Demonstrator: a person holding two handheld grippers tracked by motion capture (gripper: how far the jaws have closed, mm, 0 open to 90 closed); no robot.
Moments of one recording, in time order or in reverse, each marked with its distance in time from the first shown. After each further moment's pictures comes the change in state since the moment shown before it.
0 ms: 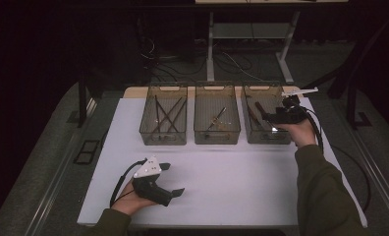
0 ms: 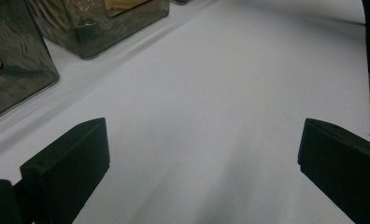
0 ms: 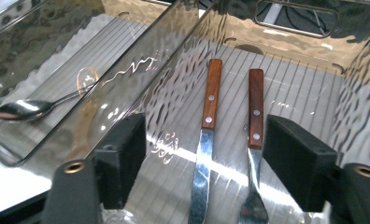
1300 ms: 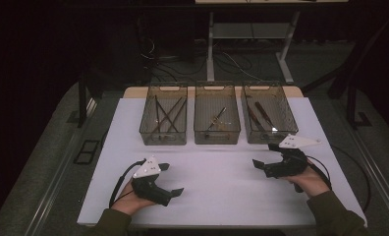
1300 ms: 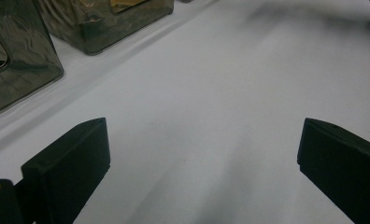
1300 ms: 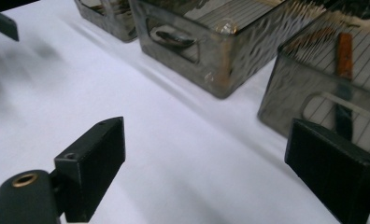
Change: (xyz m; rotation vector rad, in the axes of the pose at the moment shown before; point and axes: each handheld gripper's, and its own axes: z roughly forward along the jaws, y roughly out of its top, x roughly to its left) left arm 0.000 -0.002 -0.002 0.010 0.013 -0.007; right arm 0.077 -0.106 -0.052 -0.099 0.227 -0.198
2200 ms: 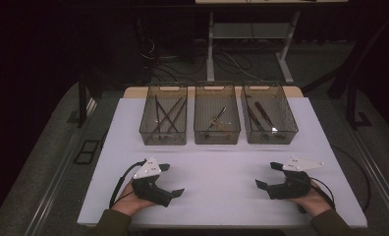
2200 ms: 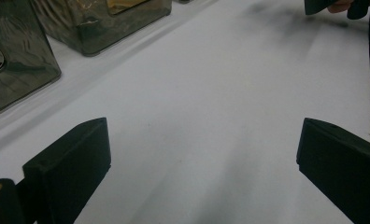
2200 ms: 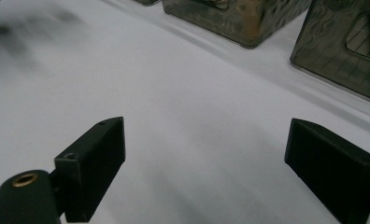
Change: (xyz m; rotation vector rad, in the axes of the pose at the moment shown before) left arm -0.002 0.001 -0.001 0.003 -0.003 0.007; right arm 0.021 -0.046 -0.011 0.018 0.019 0.007
